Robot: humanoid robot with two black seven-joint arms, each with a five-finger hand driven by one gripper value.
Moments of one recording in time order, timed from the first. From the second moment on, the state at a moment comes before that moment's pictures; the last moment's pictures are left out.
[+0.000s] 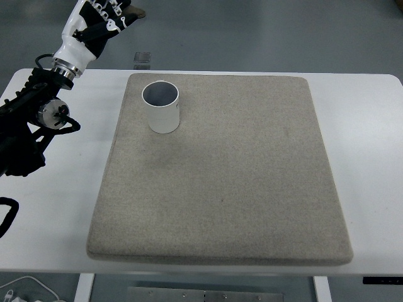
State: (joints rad) left arm -0.96 0.28 -0.71 -0.56 0.33 -0.36 -0.61; right arm -0.02 0.00 -0.06 0.17 -0.01 0.00 -0.12
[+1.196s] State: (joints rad) left arm -1.02 0.10 -0.73 -0.36 -0.33 -0.14 -0.16; right arm -0.02 0.00 -0.06 0.18 -0.01 0.00 -0.12
